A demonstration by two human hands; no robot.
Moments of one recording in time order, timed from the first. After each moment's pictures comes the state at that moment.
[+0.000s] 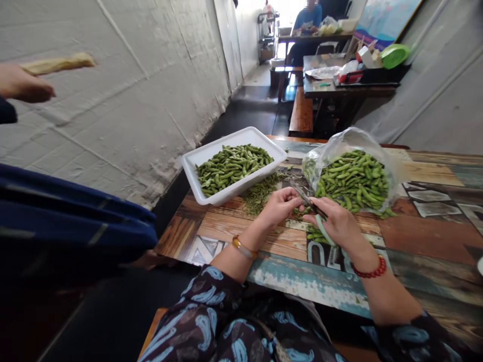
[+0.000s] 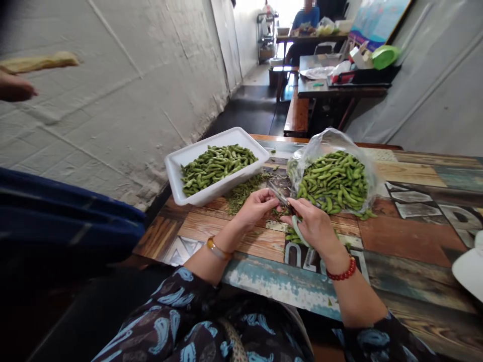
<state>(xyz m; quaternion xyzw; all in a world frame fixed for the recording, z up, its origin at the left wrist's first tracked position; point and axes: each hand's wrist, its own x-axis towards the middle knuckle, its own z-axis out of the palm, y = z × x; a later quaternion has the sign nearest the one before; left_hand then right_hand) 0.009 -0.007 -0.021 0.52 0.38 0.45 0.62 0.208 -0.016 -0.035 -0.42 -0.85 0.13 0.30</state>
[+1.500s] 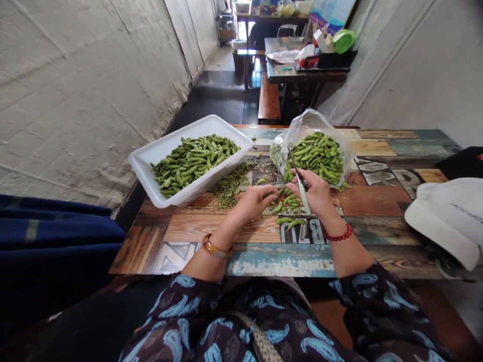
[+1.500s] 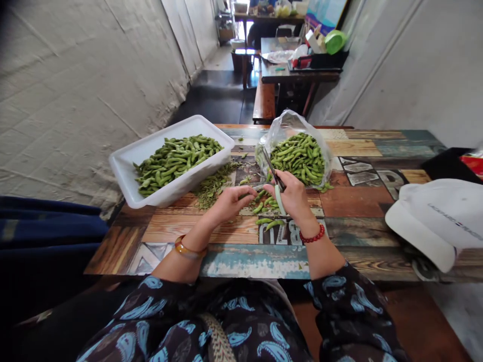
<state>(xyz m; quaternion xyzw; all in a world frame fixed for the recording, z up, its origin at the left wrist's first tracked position) 0.010 -0.007 -0.020 0.77 0.39 0.32 0.39 0.222 0.000 -0.026 -0.51 -0.74 0.14 0.43</state>
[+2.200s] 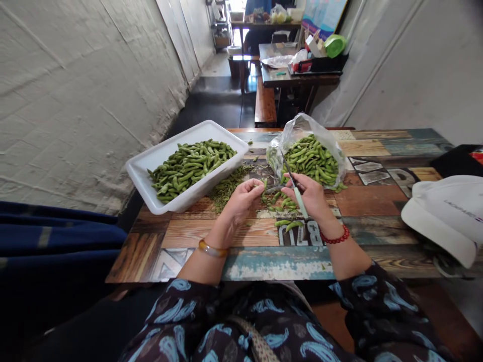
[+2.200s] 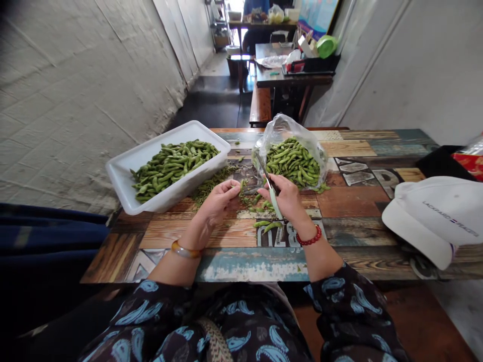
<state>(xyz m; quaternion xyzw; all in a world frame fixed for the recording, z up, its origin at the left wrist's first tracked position) 0.007 -0.004 -0.009 0.44 0.39 0.44 0.68 0.217 -0.003 -0.024 -0.50 -0.71 0.22 0.45</state>
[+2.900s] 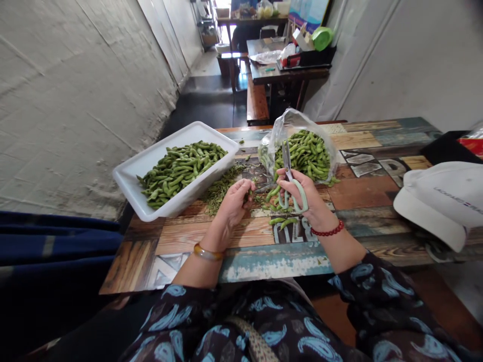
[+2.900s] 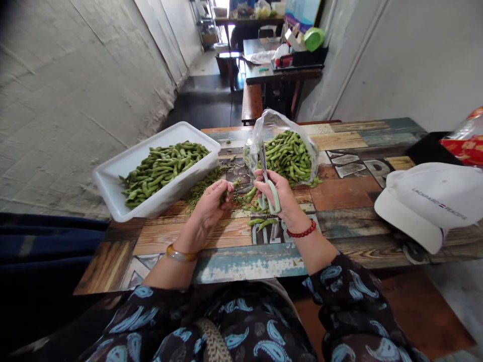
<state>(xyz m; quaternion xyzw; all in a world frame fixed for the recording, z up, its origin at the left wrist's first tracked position) 0.011 -0.002 -0.011 0.39 0.40 0.47 0.68 0.200 -0.009 -0.011 -0.44 -0.43 0.55 0.56</state>
